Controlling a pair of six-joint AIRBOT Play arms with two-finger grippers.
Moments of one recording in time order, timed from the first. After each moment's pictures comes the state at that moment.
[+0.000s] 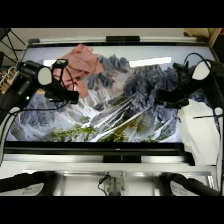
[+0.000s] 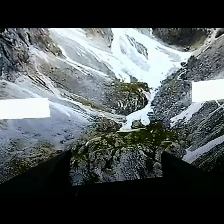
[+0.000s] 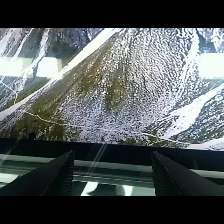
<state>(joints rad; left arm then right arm) -0.40 -1.39 1.48 1.61 -1.43 -1.81 0.07 -1.29 1.39 -1.34 1.54 1.71</state>
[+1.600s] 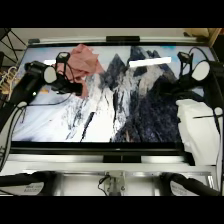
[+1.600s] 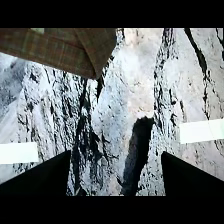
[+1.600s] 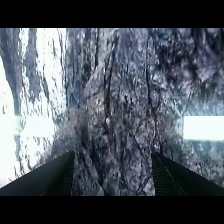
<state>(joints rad) -0.36 -1.48 1.52 1.61 -1.19 -1.78 0.07 -1.29 1.39 -1.41 1.29 1.68</state>
